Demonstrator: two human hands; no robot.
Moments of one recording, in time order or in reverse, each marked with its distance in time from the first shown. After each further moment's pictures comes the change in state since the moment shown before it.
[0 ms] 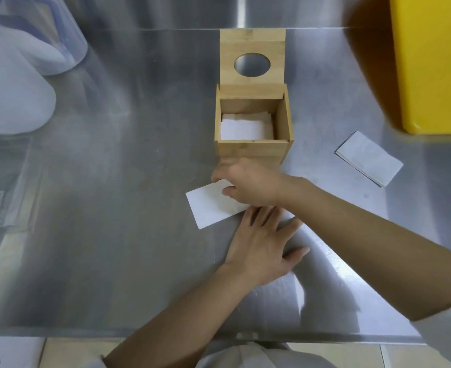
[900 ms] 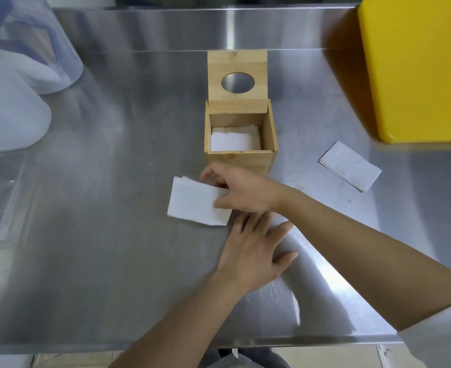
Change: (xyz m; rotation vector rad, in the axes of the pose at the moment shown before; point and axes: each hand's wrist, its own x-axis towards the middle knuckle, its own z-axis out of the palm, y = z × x) left_hand 0.001 -0.001 0.003 0.042 -0.010 0.002; right_hand -0.018 -0.008 -0.013 0.527 0.038 0.073
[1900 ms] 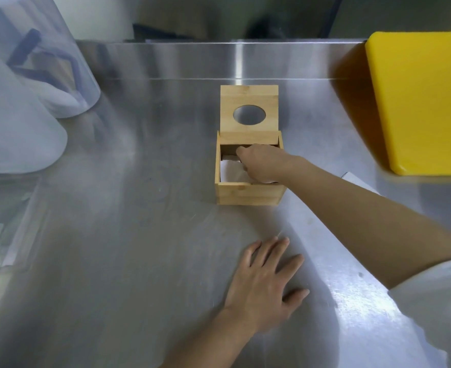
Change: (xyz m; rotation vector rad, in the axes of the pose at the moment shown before) left_hand -0.002 0.001 -0.003 -0.008 -0.015 -0.021; right_hand 0.061 0.014 -0.072 -0.738 0.064 0.179
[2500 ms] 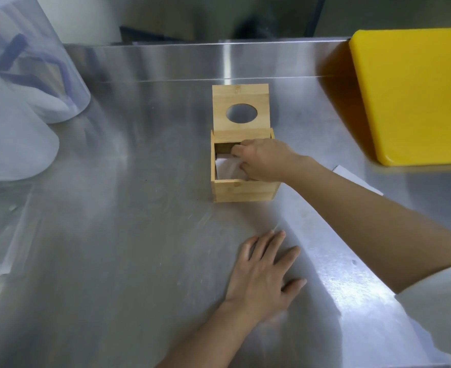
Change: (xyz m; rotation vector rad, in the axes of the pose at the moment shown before) left_hand 0.001 -0.001 -0.002 0.009 -0.005 0.015; right_hand -0.011 0.009 0.004 -0.139 0.187 -0.073
